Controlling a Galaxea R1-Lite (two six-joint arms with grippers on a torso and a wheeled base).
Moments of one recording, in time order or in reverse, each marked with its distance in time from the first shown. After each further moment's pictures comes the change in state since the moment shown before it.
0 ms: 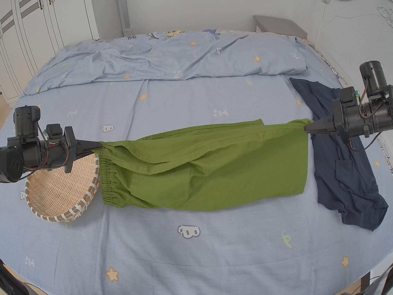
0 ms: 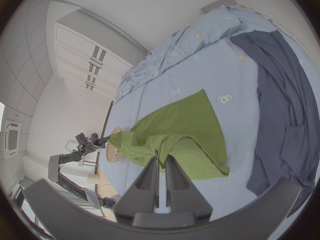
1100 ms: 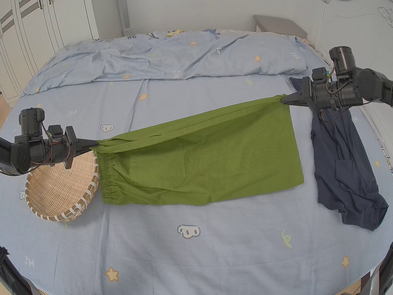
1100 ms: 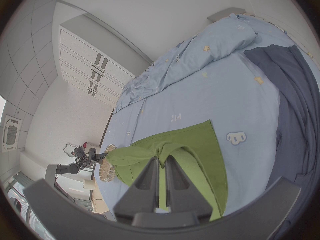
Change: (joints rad) left arm 0.074 0.155 -0.113 -0.013 0.000 0.003; right arm -0.006 0.361 -0.487 0.002 -0.001 0.021
